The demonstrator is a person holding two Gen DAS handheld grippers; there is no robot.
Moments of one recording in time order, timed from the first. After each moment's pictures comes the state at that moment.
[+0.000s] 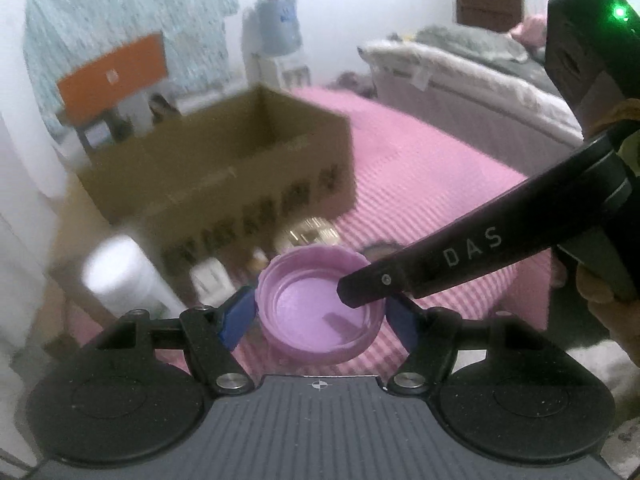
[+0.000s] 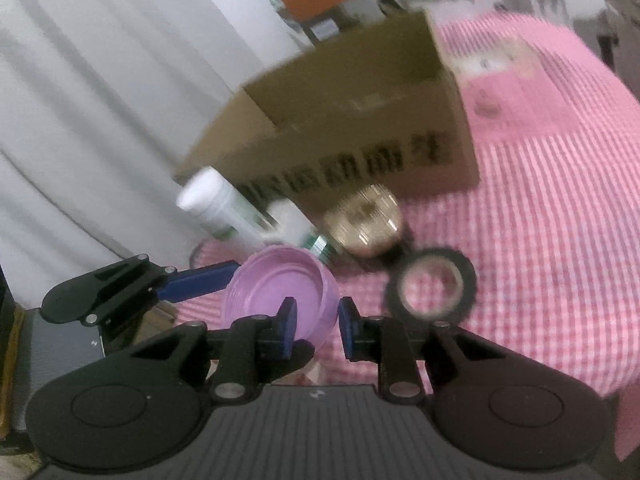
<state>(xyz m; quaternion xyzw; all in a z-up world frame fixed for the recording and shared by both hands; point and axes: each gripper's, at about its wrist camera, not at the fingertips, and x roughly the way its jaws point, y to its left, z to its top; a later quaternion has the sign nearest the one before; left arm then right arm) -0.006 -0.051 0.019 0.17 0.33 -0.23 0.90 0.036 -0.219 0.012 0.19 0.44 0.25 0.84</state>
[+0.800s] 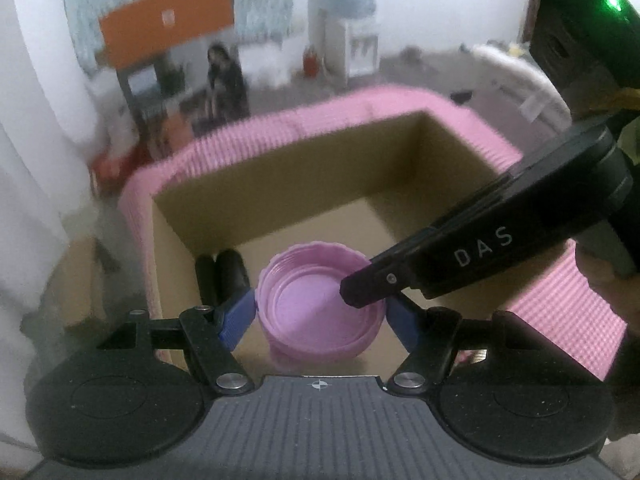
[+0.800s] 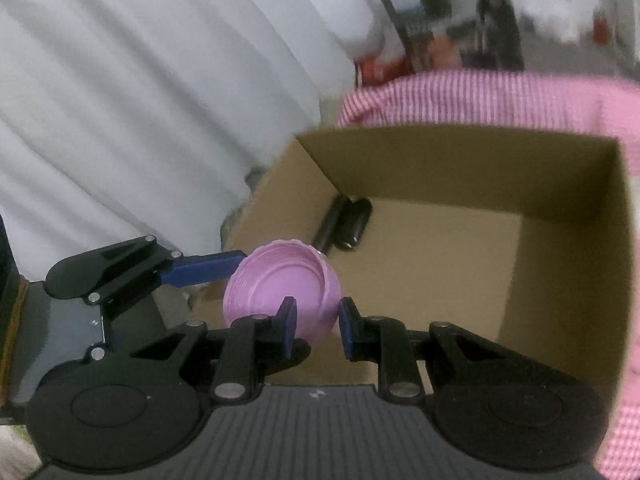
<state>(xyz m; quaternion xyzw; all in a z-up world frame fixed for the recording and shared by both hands) 0.195 0.017 0.057 0.11 0.44 -0.17 0.88 0.269 -0.120 0.056 0.11 0.52 0.34 0.77</state>
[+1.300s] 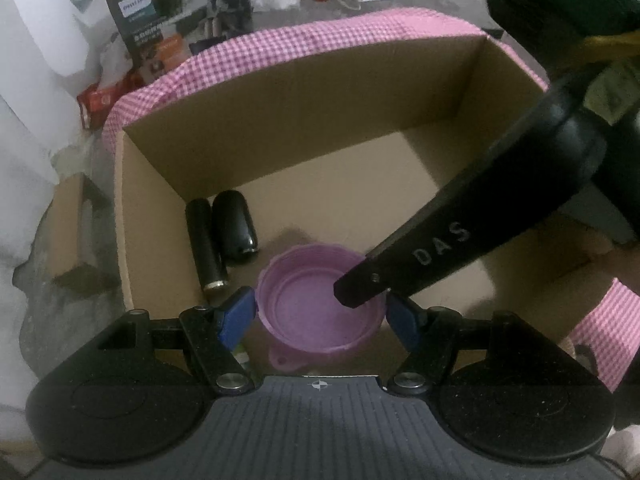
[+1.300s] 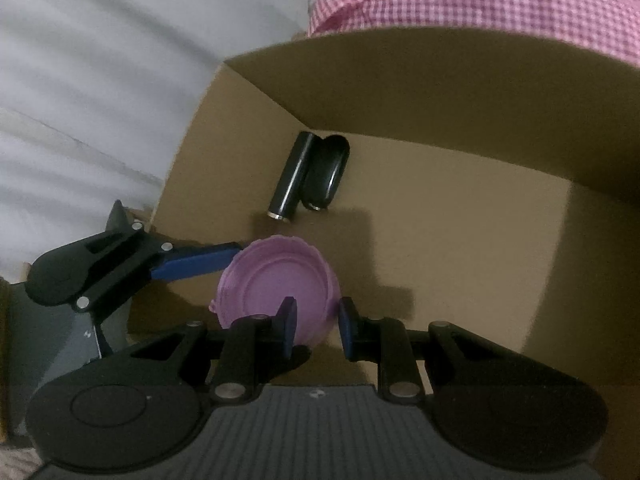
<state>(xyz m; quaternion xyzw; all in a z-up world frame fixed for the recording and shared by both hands) 0.236 0.023 0.017 0.12 0.53 -0.15 0.82 0.335 -0.083 -0.012 0.09 0.64 0.35 0.67</state>
